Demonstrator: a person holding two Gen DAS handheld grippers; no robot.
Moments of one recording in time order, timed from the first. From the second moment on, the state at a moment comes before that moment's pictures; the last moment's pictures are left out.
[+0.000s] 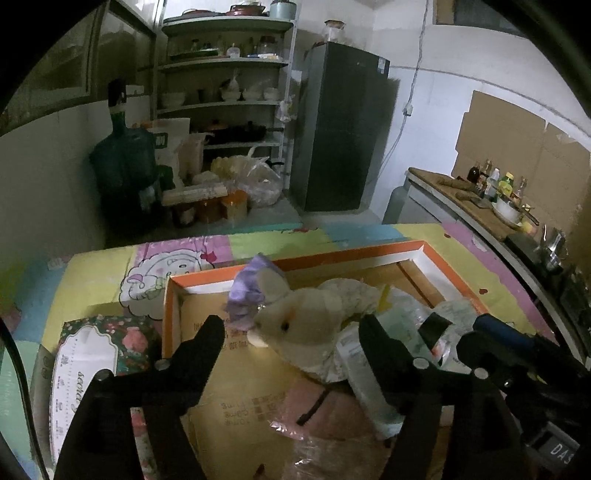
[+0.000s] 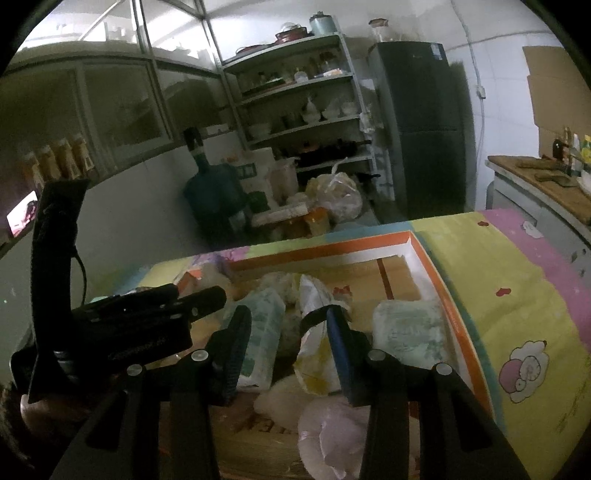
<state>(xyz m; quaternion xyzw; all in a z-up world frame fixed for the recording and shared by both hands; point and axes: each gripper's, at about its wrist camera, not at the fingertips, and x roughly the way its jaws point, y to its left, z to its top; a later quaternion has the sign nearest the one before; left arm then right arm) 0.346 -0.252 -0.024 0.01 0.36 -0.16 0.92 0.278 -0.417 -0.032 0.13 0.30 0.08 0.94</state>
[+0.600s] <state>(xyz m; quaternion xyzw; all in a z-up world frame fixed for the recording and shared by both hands) 0.300 -0.235 0.018 0.01 0.30 -0.18 0.94 0.248 -0.418 -0.015 0.15 0.26 0.08 0.95</state>
